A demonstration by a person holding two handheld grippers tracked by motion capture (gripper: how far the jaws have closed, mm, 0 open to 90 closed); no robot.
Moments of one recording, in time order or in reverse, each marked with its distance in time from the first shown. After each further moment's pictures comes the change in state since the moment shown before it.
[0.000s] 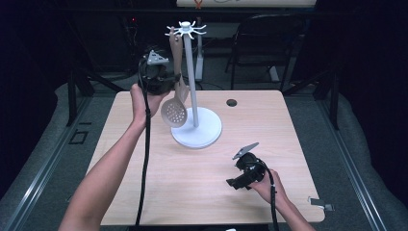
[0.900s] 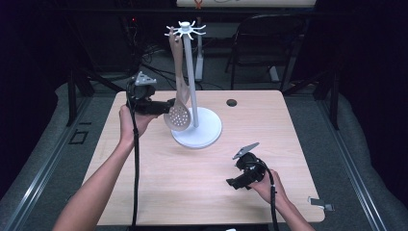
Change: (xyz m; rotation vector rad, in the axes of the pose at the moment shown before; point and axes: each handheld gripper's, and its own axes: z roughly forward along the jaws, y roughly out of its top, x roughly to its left) left arm 0.004 -0.061 -0.028 0.090 0.008 -0.056; right arm 0.001 0.000 -0.001 -0.010 -0.005 0.001
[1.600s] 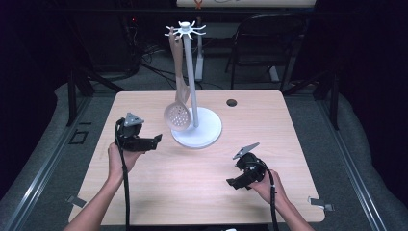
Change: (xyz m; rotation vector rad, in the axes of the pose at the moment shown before) left arm -0.001 -0.103 -0.007 0.116 0.027 -0.045; right arm -0.001 -0.001 0.001 0.003 -0.011 -0.001
